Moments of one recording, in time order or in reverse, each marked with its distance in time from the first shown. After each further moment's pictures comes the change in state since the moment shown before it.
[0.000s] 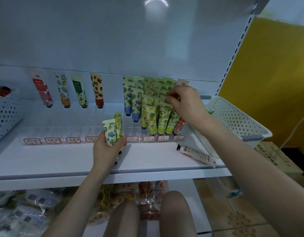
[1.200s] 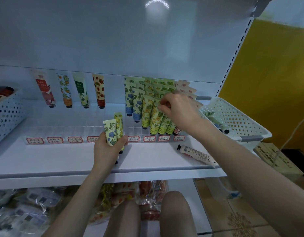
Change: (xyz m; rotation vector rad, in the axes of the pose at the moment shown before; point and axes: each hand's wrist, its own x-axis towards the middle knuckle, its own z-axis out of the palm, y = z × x) left_hand 0.001 -0.003 -0.001 -0.030 0.011 0.025; right_hand -0.008 -0.014 0.009 -0.200 -0.144 0.009
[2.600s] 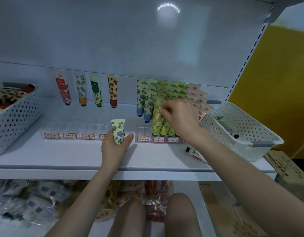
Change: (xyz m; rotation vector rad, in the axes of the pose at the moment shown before) left_hand 0.004 -0.004 -0.010 0.137 0.043 0.012; right_hand -0.004 -0.022 0.022 0.023 0.122 0.004
